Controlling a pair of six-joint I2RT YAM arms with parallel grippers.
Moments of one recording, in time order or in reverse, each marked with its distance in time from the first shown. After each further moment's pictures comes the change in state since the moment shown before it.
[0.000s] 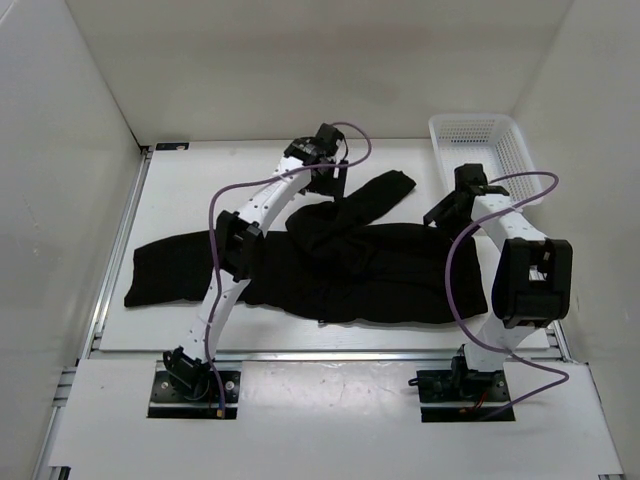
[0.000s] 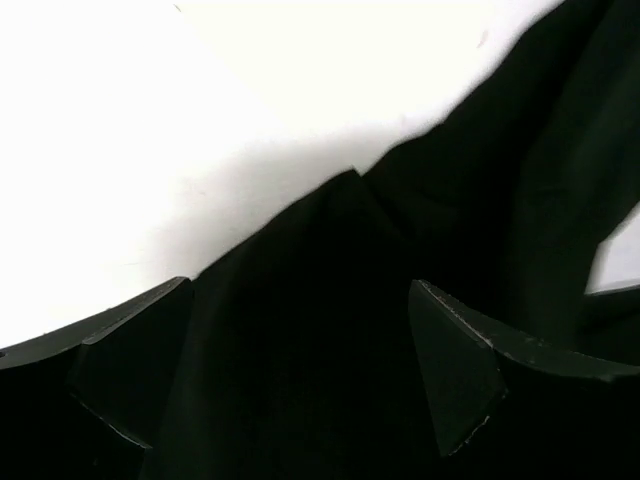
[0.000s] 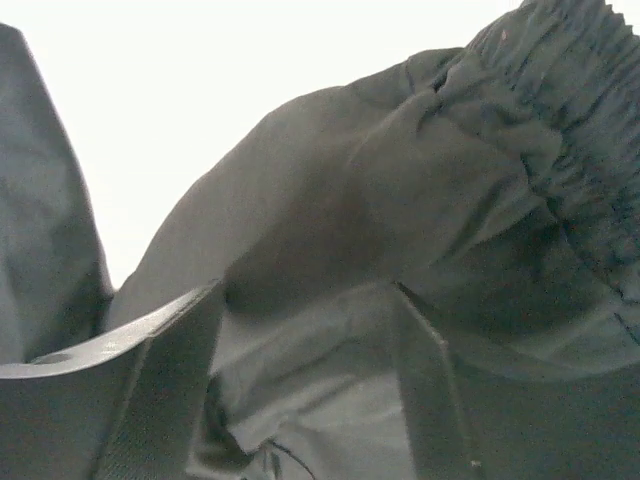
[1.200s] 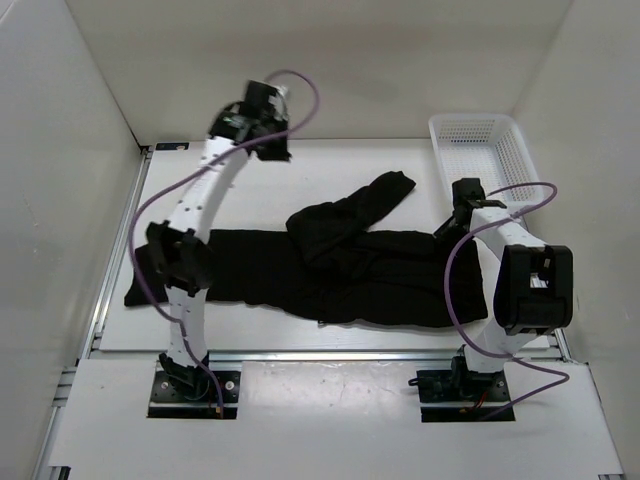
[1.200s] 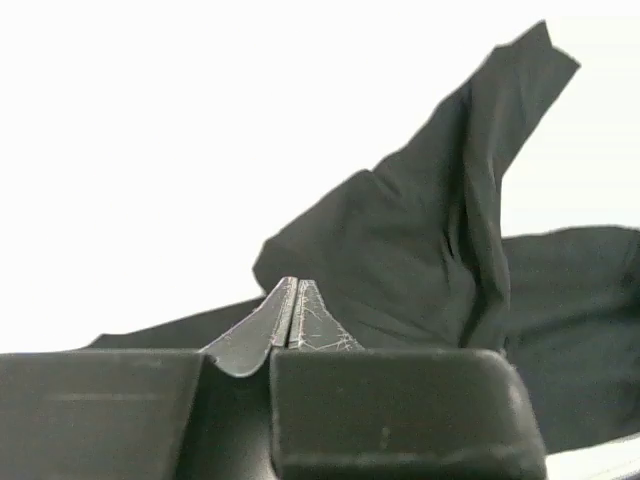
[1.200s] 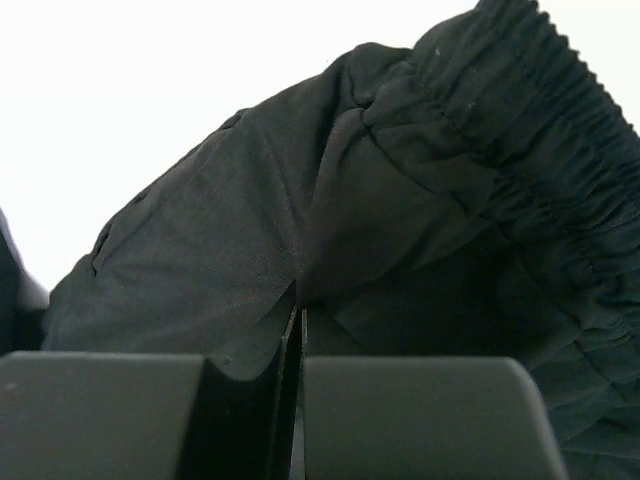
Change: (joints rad) left arm 0.153 -0.410 -0.286 0.053 0.239 0.048; right arm 0.002 -0.032 -0.140 0.072 0.080 -0.014
